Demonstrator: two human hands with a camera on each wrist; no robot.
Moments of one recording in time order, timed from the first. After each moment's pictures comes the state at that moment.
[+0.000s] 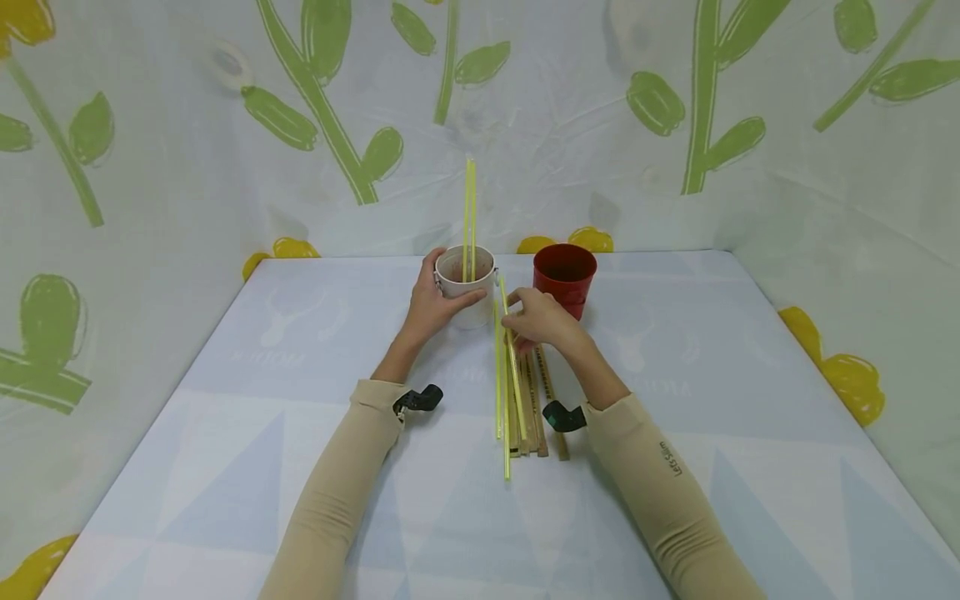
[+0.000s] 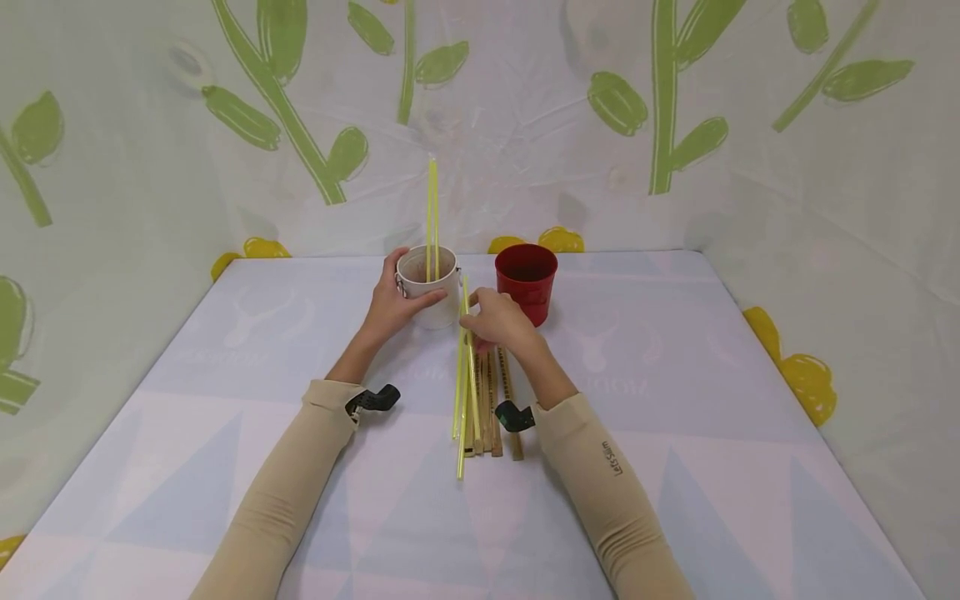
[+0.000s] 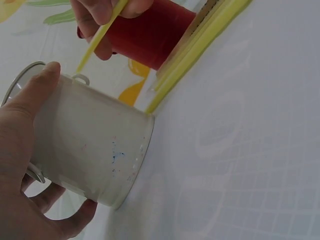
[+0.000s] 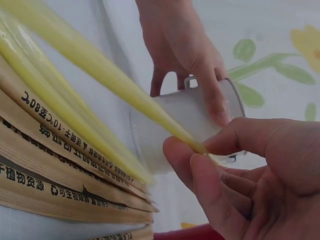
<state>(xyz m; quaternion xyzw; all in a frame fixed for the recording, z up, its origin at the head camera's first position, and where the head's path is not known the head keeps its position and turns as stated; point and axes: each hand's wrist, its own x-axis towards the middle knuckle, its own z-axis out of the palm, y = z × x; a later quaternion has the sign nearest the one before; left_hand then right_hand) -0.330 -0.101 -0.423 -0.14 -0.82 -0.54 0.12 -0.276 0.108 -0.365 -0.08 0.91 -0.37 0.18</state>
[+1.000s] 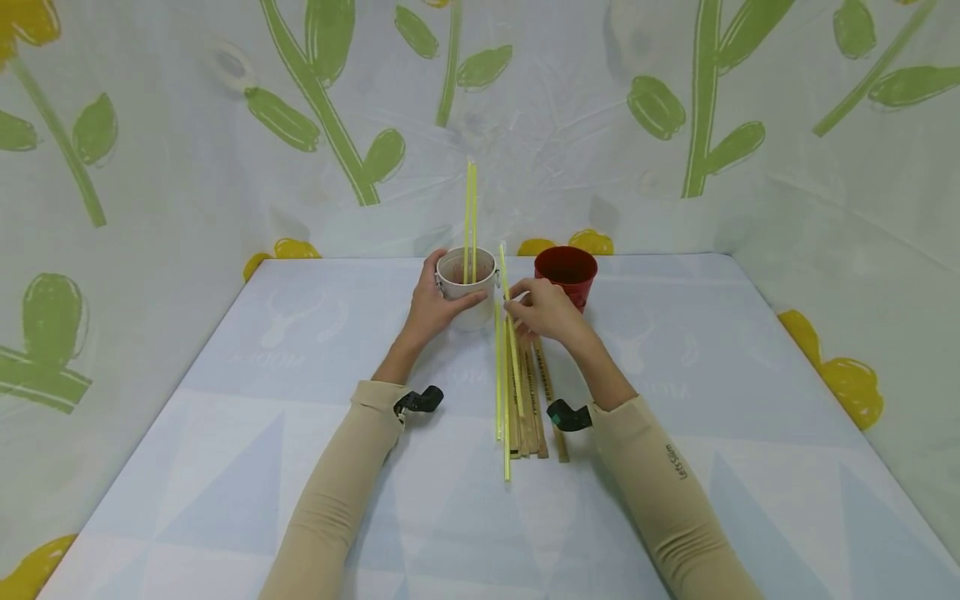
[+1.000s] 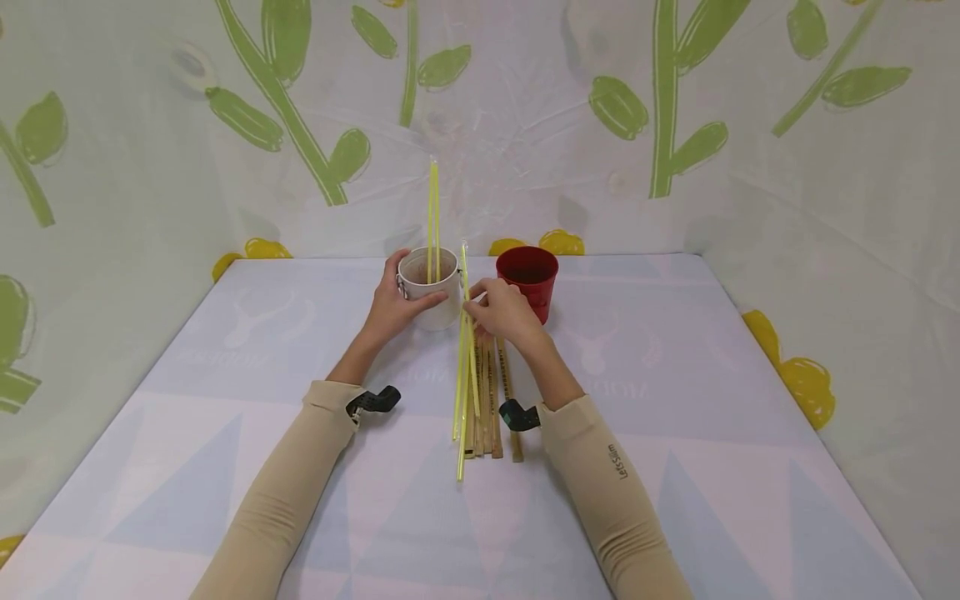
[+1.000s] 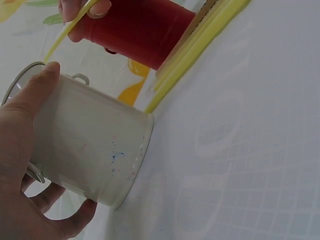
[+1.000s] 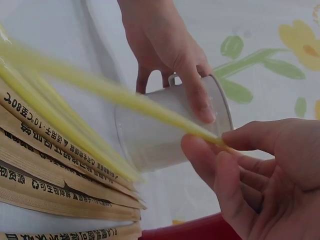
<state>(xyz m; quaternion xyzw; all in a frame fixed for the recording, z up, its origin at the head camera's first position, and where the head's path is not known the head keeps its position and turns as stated) -0.329 -0.102 -0.424 -0.14 -0.82 -0.55 0.10 -0.277 0.114 -0.356 -0.10 0.90 -0.41 0.11</state>
